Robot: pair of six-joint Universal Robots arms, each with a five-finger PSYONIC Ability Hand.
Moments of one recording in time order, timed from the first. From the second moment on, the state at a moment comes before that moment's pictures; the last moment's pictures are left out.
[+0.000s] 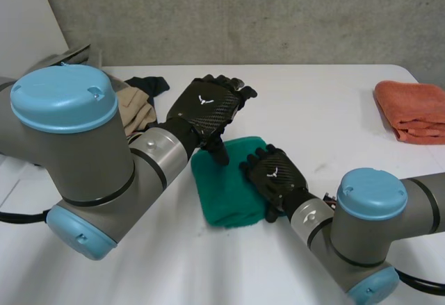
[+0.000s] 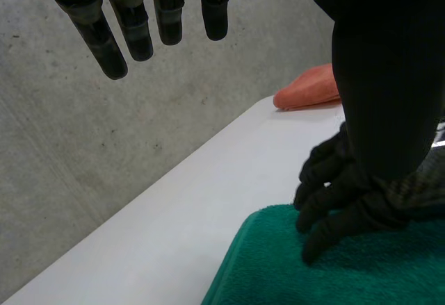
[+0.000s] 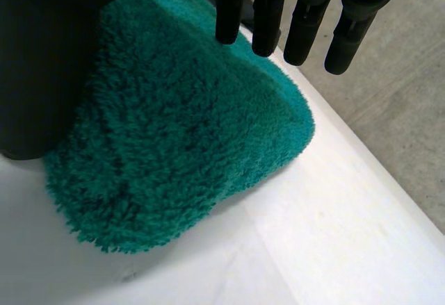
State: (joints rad) left arm 4.05 -1.97 -1.35 3.21 -1.43 3.36; right arm 2.12 -0.97 1.72 -0.51 1.35 2.59; left_hand 0.21 0.20 0.21 0.20 0.04; right_hand 0.35 0.33 0.36 0.36 0.13
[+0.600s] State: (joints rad) left arm 4.05 -1.94 -1.34 3.23 -1.42 3.36; right arm 1.93 -1.02 1.36 -0.53 1.28 2.62; left_hand 0.21 0.20 0.21 0.20 0.04; right_hand 1.03 1.15 1.16 1.19 0.95
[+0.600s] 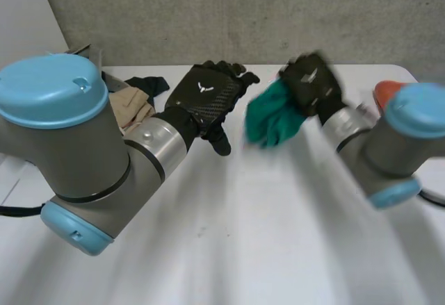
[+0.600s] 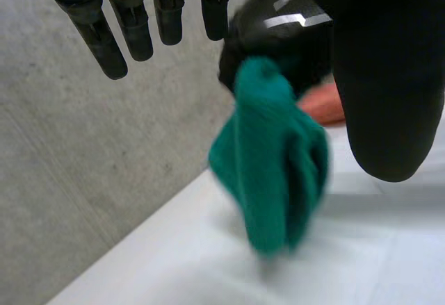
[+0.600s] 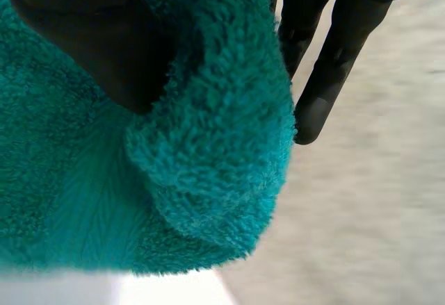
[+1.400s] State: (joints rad) left arm 4.01 -1.94 -1.34 3.29 -1.42 3.36; right arm 1.18 -0.40 0.92 -0.80 0.87 2.93; left_hand 0.21 0.20 0.21 0.20 0.04; right_hand 1.03 1.15 1.18 1.20 0.99
